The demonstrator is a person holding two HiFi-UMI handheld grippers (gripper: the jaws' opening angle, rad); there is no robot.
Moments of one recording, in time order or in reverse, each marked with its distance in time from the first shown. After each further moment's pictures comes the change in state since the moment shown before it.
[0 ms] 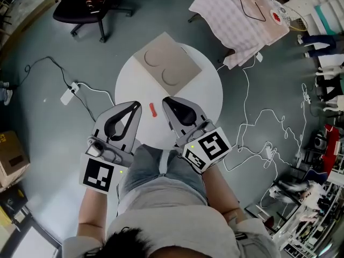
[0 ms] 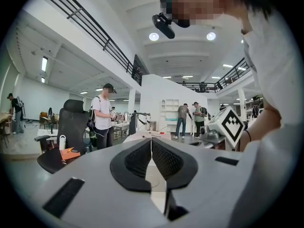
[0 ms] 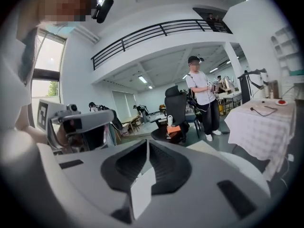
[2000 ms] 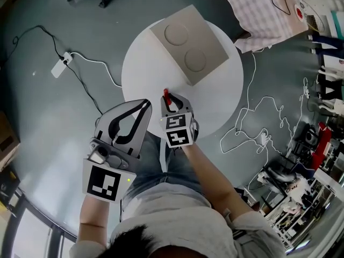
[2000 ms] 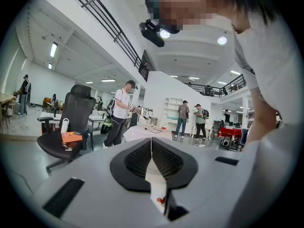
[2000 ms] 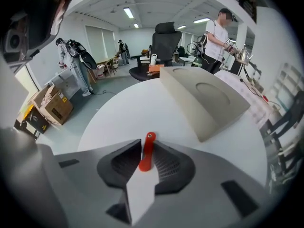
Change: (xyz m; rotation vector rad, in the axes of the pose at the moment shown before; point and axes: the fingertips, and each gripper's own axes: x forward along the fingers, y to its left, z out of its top) left arm -0.012 0.044 -0.073 -0.112 0.042 -0.006; right arm 0.072 -0.034 -0.248 -0.093 0.737 -0.319
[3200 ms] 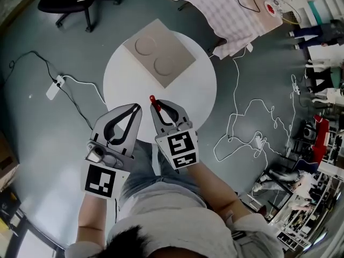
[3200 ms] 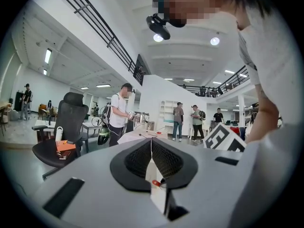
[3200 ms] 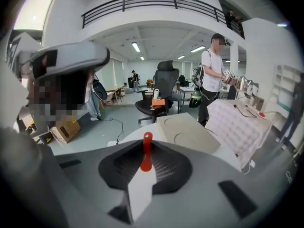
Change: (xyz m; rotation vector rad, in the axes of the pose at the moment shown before) left arm 0.013 -0.061 0.031 0.047 -0.044 -0.022; right arm -0.137 -0.020 0.065 0.004 -0.373 0.058
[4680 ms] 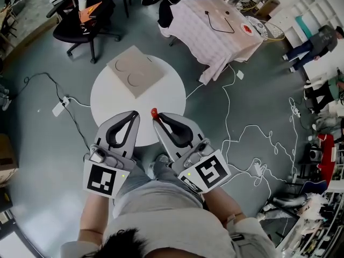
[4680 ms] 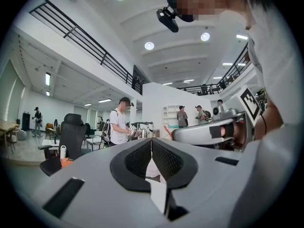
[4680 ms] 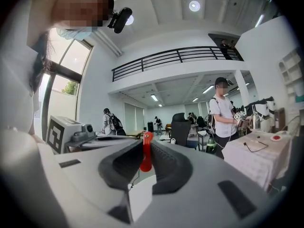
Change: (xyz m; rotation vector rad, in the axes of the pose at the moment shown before) left arm 0.013 -0.176 0.068 0.127 -0.112 0.109; right arm -0.271 -0.040 0.076 -0.061 -0.610 0.252
